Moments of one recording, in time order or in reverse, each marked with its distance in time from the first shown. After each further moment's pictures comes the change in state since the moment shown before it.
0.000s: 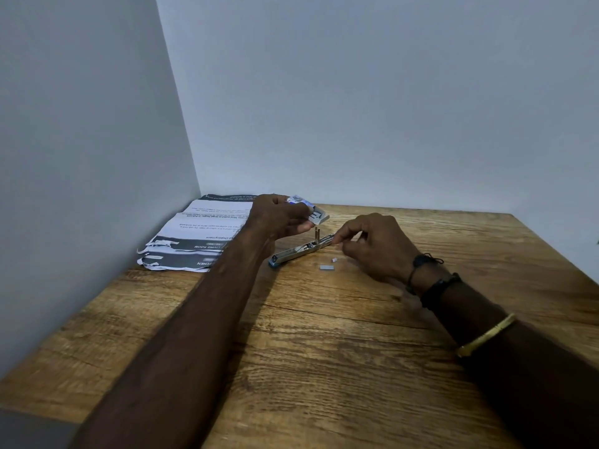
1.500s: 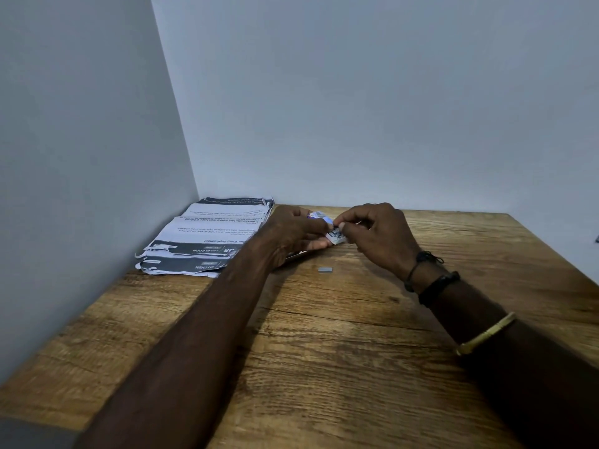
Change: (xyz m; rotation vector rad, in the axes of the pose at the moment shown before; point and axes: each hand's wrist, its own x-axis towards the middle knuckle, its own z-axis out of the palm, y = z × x) left_hand -0.007 -0.006 0.020 0.046 -0.225 -0.094; right_hand 0.002 -0.019 -0.012 0.172 0.176 0.041
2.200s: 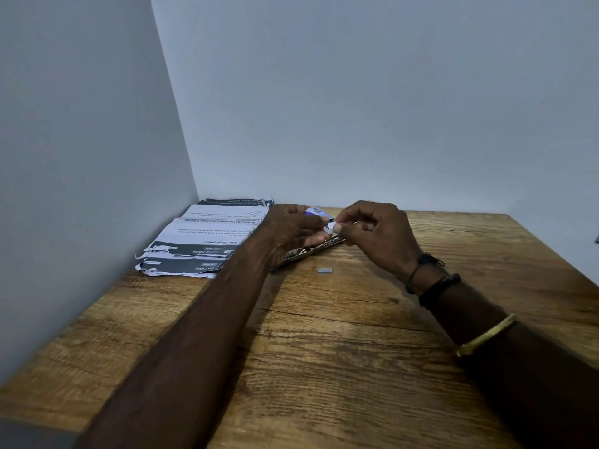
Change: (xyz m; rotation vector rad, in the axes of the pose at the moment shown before) left_hand 0.004 0.000 -0.007 -0.110 0.005 0.019; right_hand -0.001 0.009 0.002 0.145 0.042 -0.055
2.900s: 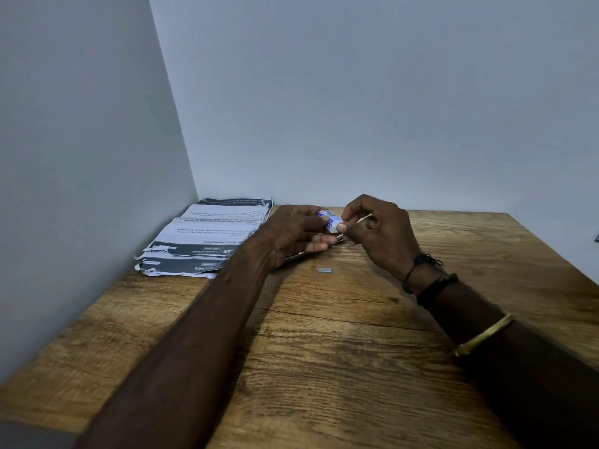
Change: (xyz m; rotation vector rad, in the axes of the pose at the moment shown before) left_hand -0.001 -0.003 0.003 0.040 -0.144 -0.041; right_hand -0.001 0.003 0.000 -0.004 0.037 -0.007
